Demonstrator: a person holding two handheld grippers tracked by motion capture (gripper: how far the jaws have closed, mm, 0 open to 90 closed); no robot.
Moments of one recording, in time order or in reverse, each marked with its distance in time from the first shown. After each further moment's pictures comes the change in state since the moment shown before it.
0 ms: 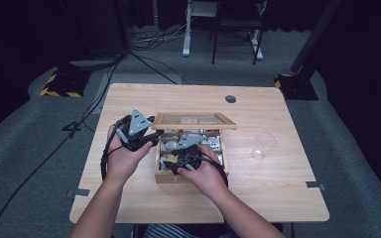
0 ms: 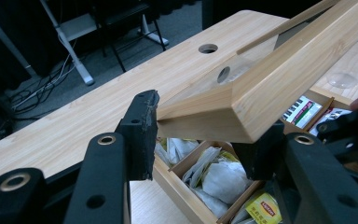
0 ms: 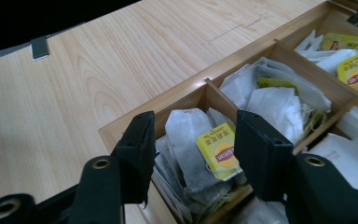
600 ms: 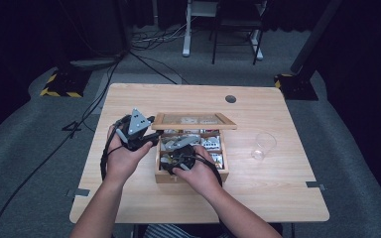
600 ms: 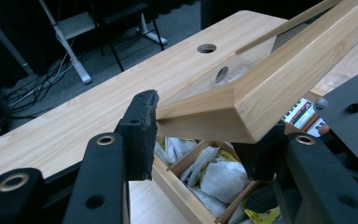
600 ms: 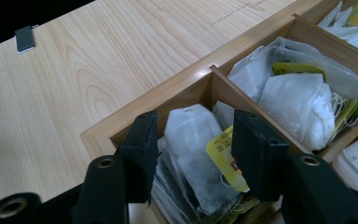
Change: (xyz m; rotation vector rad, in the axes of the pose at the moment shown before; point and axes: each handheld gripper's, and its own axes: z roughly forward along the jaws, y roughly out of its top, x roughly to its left) left arm 0.001 0.000 0.000 -0.002 -0.007 -0.015; right arm -0.001 -0.003 0.021 0.046 0.004 0.041
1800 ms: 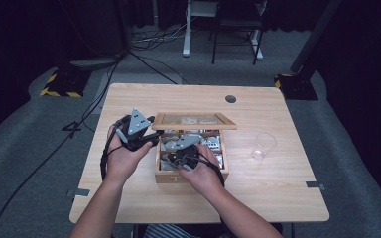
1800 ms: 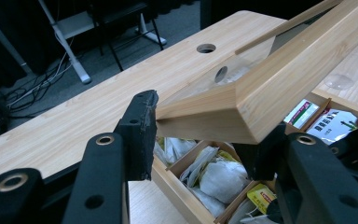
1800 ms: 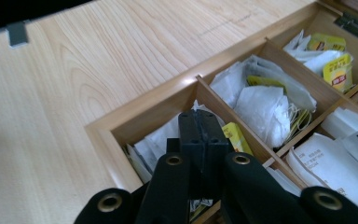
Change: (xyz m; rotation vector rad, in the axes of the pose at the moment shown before) left arm 0.000 0.000 0.000 0.001 -0.005 -0.003; right arm 0.005 0.006 -0.024 -0.017 -0.061 -0.076
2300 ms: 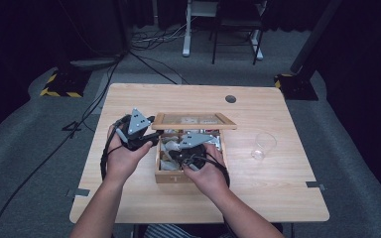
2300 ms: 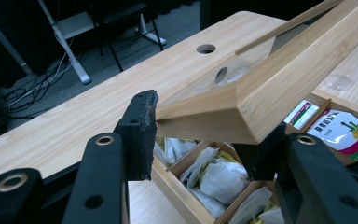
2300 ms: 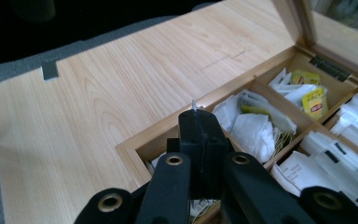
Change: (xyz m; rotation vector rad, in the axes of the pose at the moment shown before) left arm 0.000 0.000 0.000 -0.002 -0.001 -0.002; right arm 0.003 0.009 -0.034 -0.108 0.011 0.014
